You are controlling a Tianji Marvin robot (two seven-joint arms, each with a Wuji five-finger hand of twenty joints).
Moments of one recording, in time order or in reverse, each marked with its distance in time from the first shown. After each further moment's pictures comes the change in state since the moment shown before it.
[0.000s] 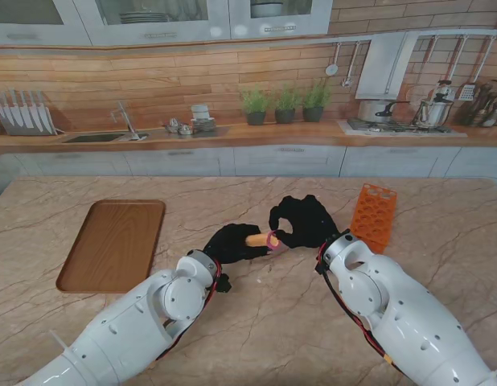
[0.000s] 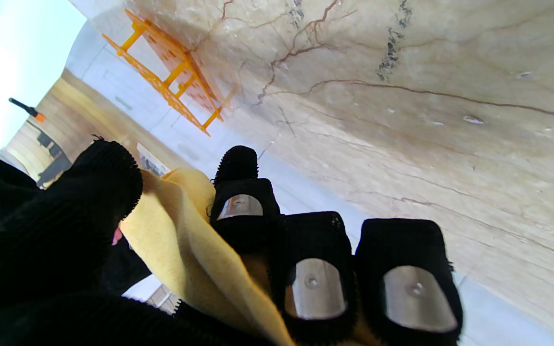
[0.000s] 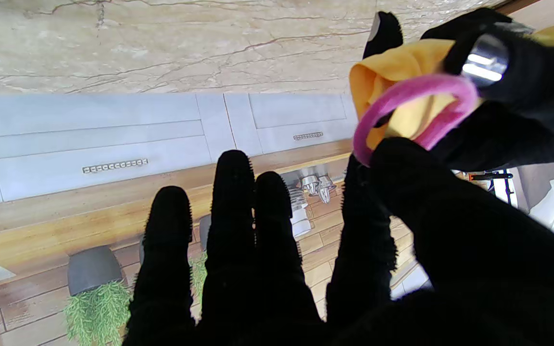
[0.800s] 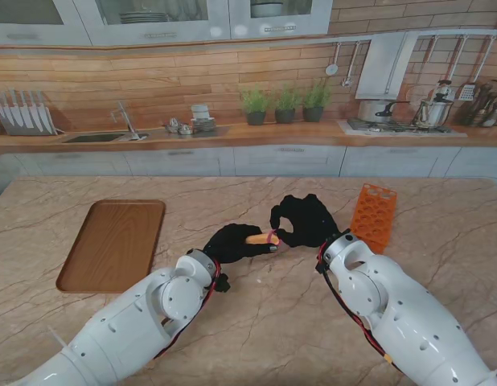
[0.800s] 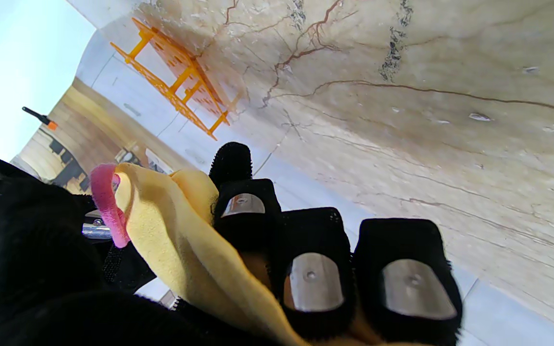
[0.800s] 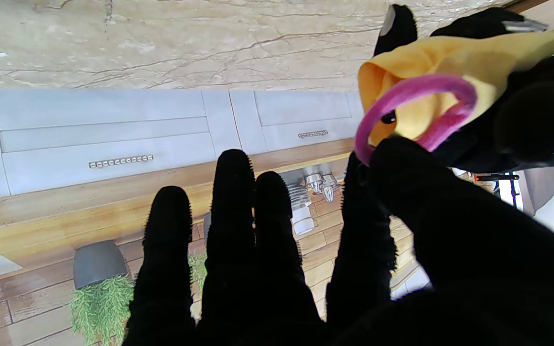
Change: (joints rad) left arm -0.010 0.006 0.006 0.012 0.007 -0.035 -0.007; right arm 0.001 -0.001 -0.001 0.003 -0.014 0.014 -0.011; left_hand 0.017 0.291 -0.611 0.031 0.041 -0.050 -0.058 0.035 -0.044 0.010 0.001 0.032 -0.003 -0.005 -0.036 0.040 0.000 -0.011 0.000 -0.080; right_hand 0.000 0.000 0.000 0.000 0.002 0.002 0.000 -0.002 0.000 0.000 0.000 0.000 0.007 0.000 -0.008 0.000 0.000 0.000 0.000 0.000
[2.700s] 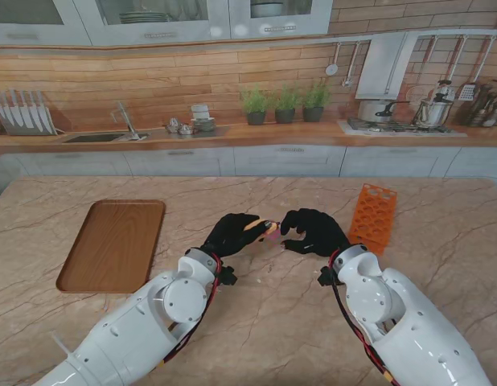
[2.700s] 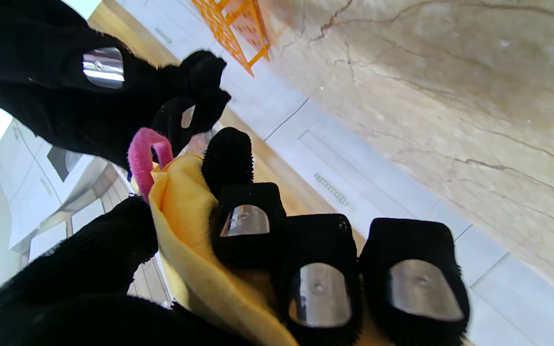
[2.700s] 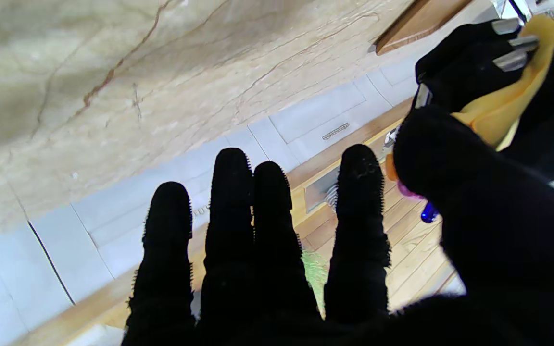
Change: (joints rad) left arm 0.044 -0.037 -0.056 -0.025 -0.059 -0.077 0.129; right arm -0.114 -0.025 0.108 -0.063 0.325 0.079 0.120; left_hand -0.003 0.051 0.515 0.160 0.148 -0.005 0.235 0.014 0.093 0.029 0.059 -0.058 0.019 0.044 0.047 -0.055 -0.003 0.078 0.003 -0.009; right_hand -0.066 -0.201 0.055 -0.012 0.000 0.076 -0.108 0.075 0.106 0.000 -0.052 -0.001 0.020 0.011 -0.048 0.008 0.039 0.001 -0.015 0.036
